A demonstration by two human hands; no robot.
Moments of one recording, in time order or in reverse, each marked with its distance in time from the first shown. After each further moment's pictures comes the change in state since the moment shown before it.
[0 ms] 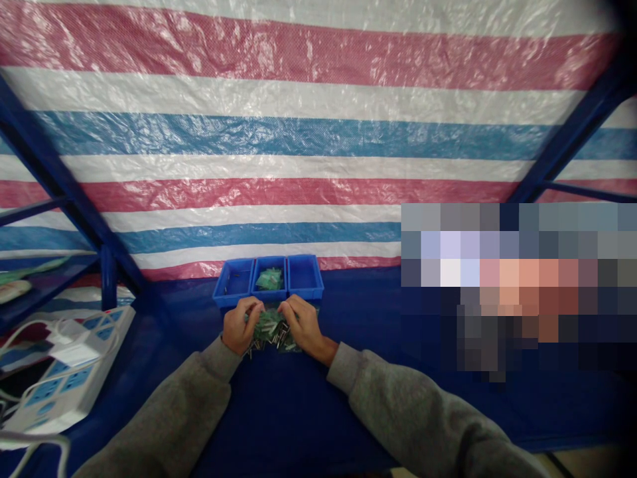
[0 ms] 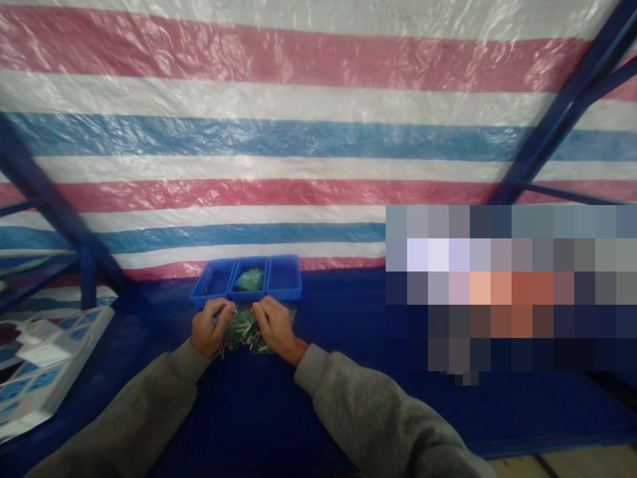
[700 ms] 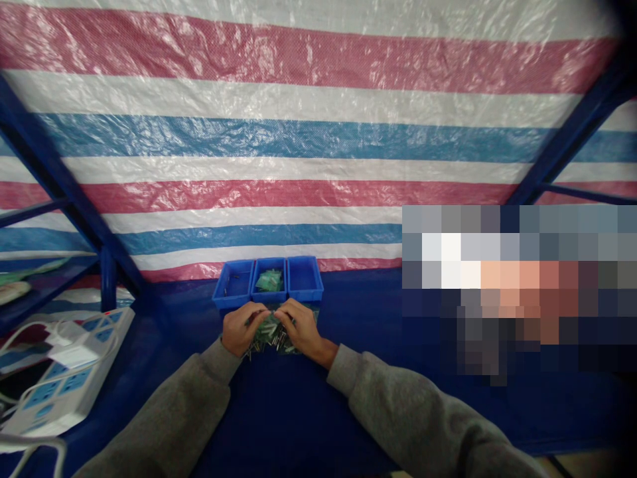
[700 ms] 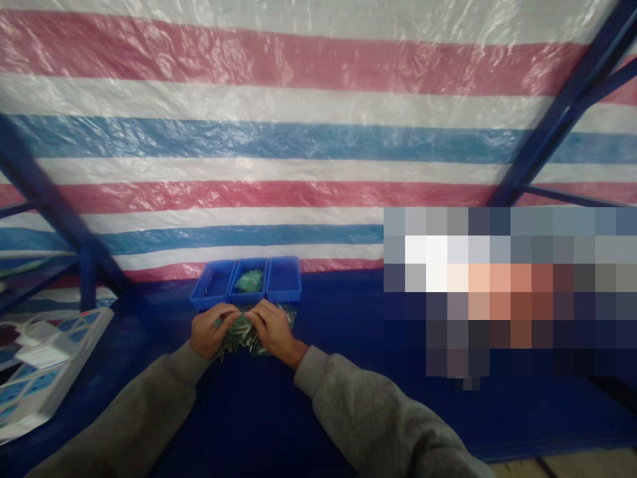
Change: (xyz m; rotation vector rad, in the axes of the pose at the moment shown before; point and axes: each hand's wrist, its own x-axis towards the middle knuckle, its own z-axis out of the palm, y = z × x) left_hand 0.005 0.005 -0.003 -0.004 -0.064 0.083; right_hand 0.000 0.008 0.007 -0.003 -0.053 -0.068
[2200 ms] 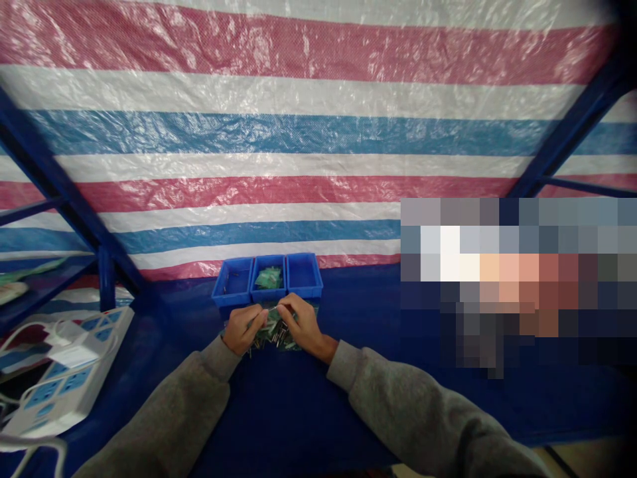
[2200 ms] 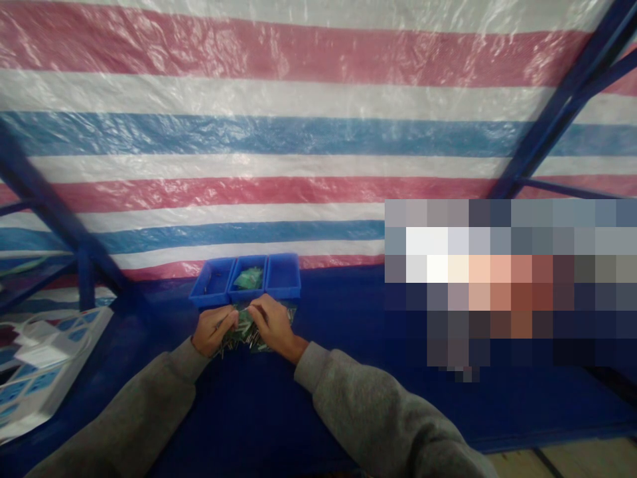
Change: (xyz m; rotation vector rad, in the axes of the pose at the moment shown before) left_hand 0.000 0.000 -0.004 -0.170 -0.275 -0.024; right_hand 0.002 -0.008 -0.008 0.033 0.017 0.052
